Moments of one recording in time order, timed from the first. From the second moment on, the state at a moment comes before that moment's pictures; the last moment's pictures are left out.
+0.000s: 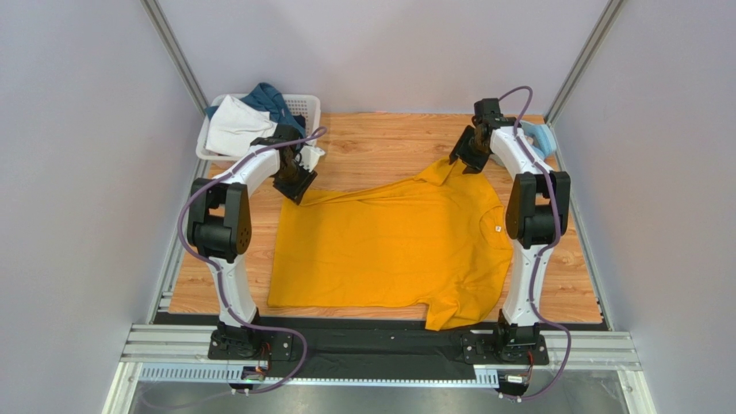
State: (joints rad) left arm -0.18 1.97 1.50 -0.81 0.10 0.46; right arm 0.07 2.13 1.84 -0.78 -0.07 0.61
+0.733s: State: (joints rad) left arm -0.12 2.02 1.54 -0.79 0.13 0.39; right arm 0.01 2.38 2.10 -0.78 -0.18 0.59
